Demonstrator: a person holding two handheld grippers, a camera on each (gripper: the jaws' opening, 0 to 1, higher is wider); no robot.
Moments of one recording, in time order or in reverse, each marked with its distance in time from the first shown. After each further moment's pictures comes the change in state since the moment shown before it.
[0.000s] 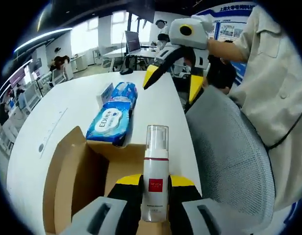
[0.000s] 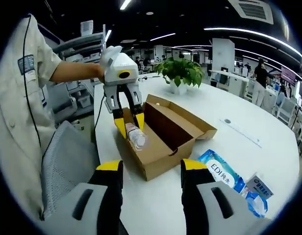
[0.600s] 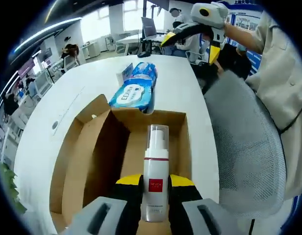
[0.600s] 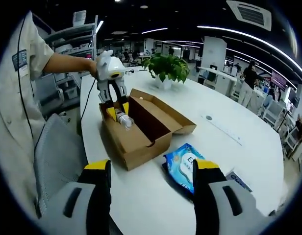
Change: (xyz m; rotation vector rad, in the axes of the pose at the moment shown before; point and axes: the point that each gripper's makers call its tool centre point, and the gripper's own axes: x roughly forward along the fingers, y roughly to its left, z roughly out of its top) left arm -0.022 0.036 -0.049 -0.047 0.124 0.124; right arm -0.030 -0.033 -0.003 -0.035 0.069 -0.136
